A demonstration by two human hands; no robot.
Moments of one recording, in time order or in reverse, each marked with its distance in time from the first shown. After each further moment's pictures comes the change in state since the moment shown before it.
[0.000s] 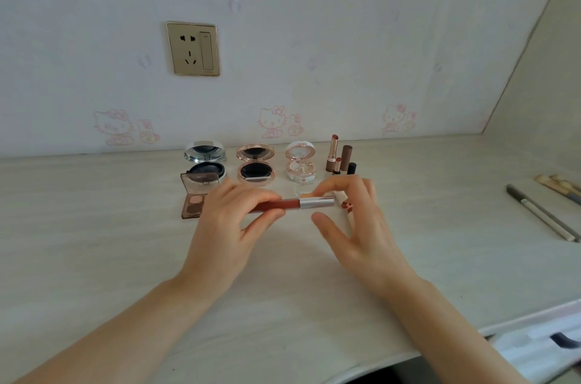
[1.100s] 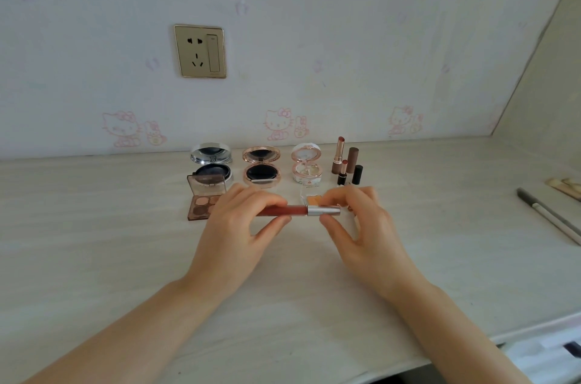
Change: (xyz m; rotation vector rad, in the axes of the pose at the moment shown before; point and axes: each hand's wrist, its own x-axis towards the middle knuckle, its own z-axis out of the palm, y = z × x) left_hand -0.002 -0.004 0.004 0.019 -0.024 -0.020; right_hand 0.003 0.007 0.005 -0.085 0.036 -0.013
